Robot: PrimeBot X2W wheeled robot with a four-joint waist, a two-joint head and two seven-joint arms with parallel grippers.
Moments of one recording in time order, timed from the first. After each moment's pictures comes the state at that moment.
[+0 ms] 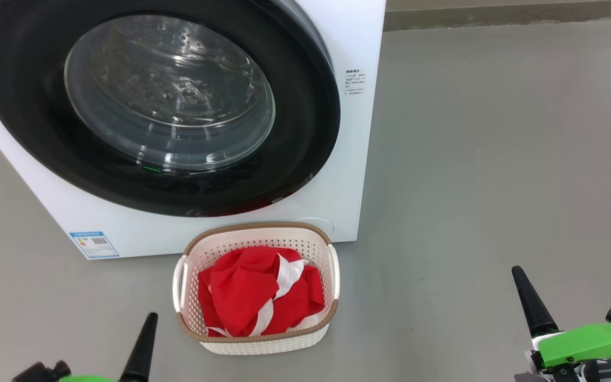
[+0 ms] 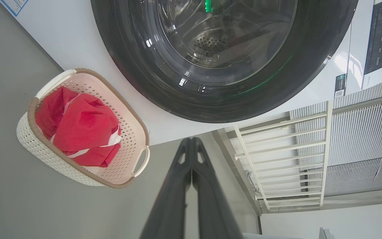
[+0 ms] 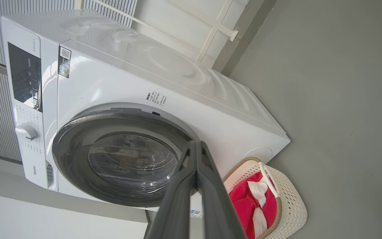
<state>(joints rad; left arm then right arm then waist) -0.01 0.09 -0.04 0.23 -1.30 -0.05 0.01 -0.01 -0.06 -0.05 0.26 1.30 0.13 0.01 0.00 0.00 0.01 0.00</state>
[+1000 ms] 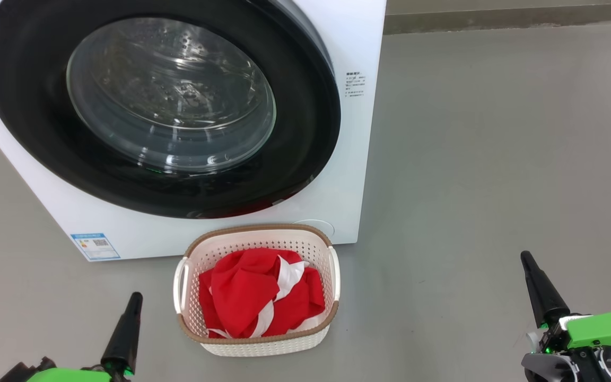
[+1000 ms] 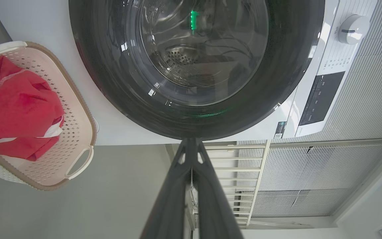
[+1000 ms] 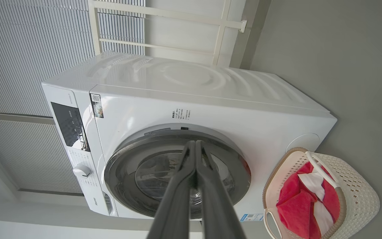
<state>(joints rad) -0.06 0.06 0.04 0.26 -1.61 -0.12 0.08 -0.05 -0.06 -0.09 0.27 1.62 0.13 0.08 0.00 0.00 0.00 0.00</state>
